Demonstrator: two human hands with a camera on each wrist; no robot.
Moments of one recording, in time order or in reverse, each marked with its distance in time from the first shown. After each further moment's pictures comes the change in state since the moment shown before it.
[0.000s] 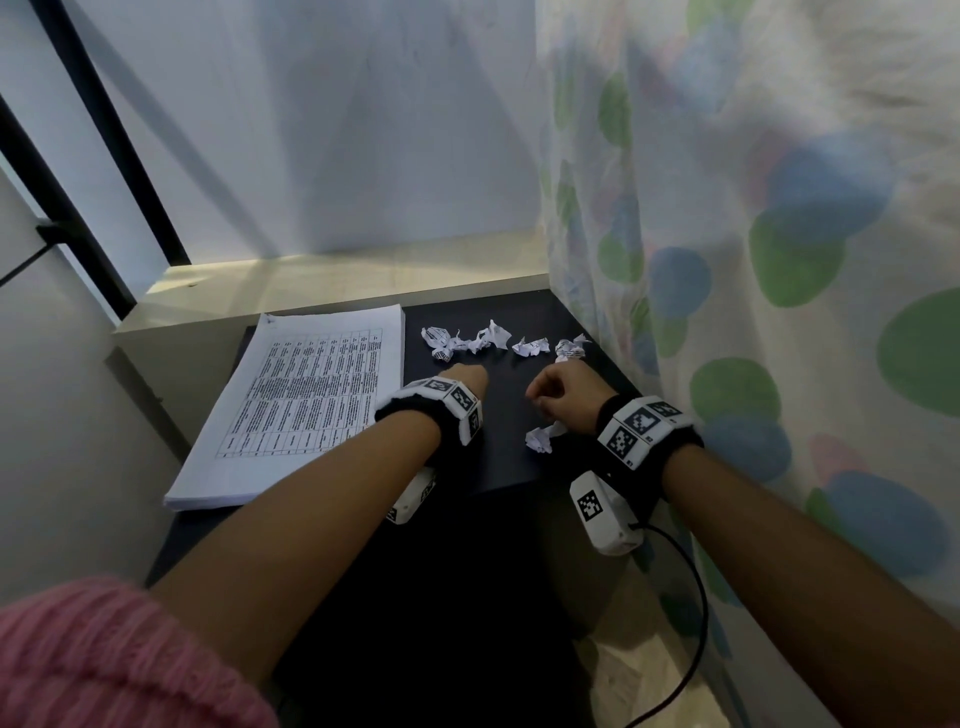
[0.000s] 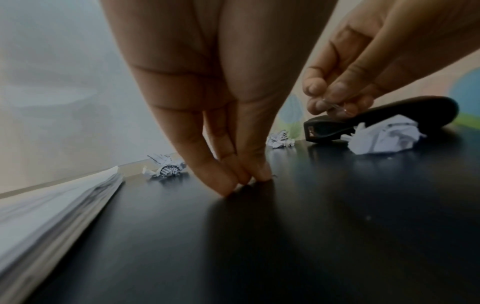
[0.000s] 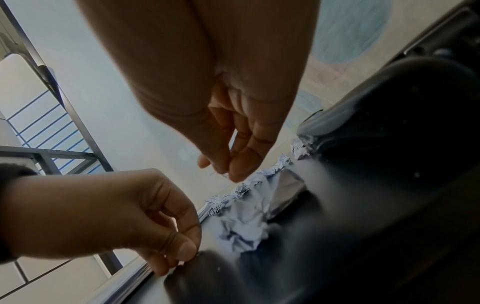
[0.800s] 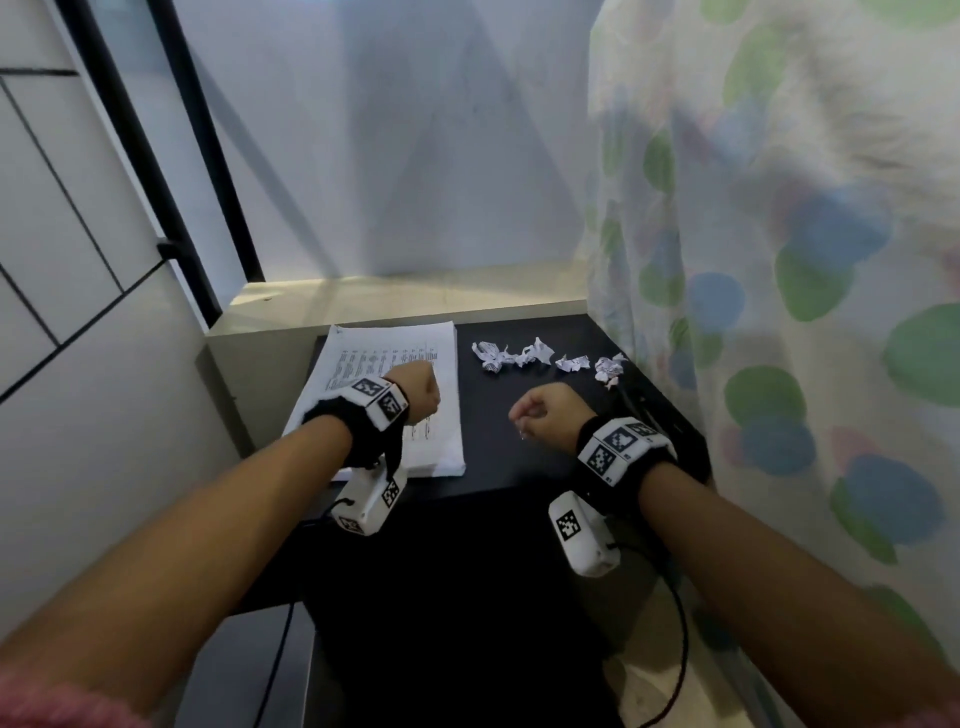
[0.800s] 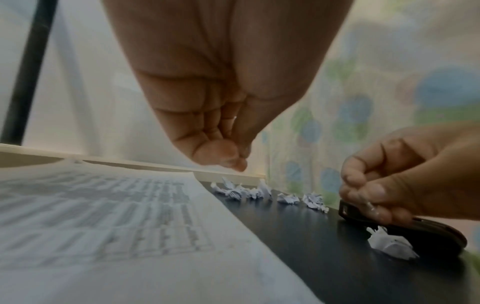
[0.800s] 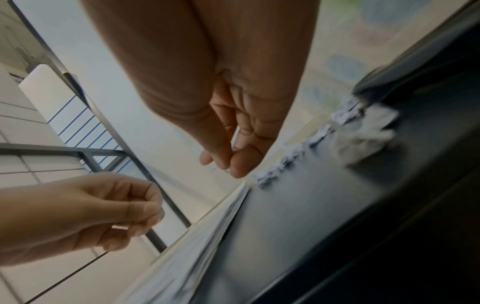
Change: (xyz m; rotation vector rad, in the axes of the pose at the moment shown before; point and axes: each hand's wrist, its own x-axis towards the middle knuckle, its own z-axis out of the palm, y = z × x) left_hand -0.074 -0.113 -0.016 -0.248 0.161 -0.002; right_hand -0.030 -0.066 0.048 0.095 -0.059 -0.021
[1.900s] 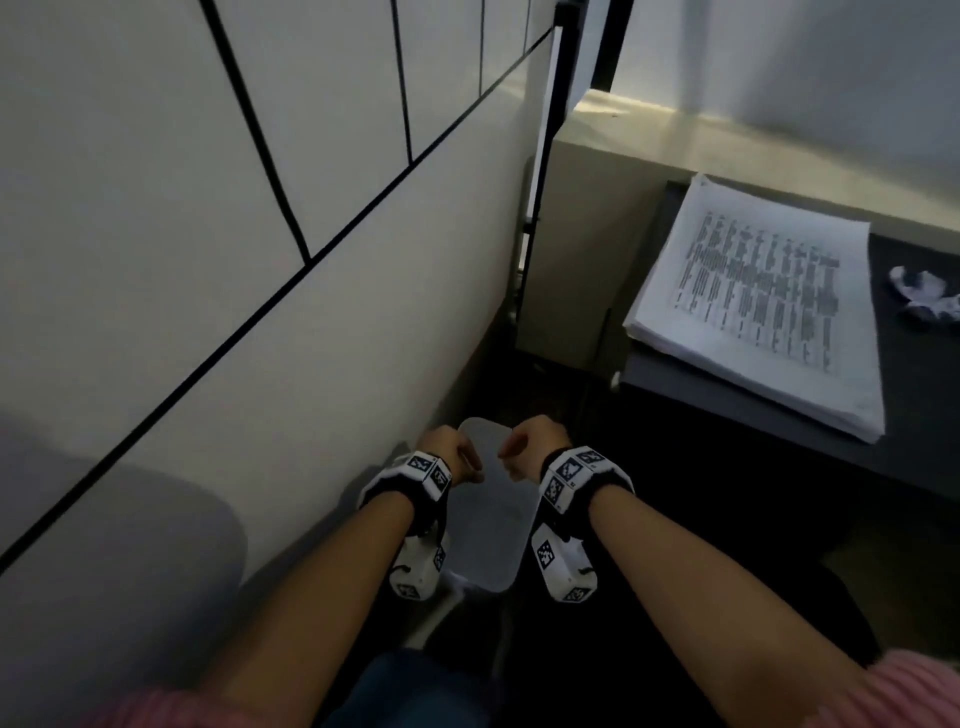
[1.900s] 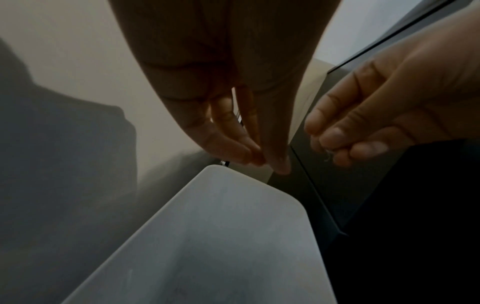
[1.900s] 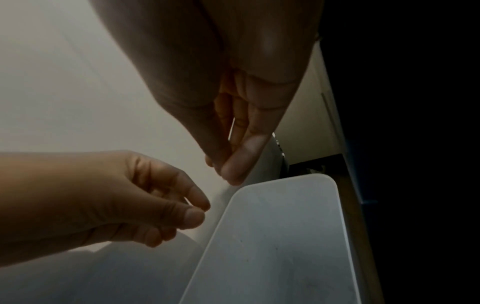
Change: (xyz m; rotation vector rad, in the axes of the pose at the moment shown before) left_hand -0.180 -0.293 0.187 -0.586 -0.128 -0.645; right_hand -0.012 -0.074 0.381 -0.278 -0.611 0.147
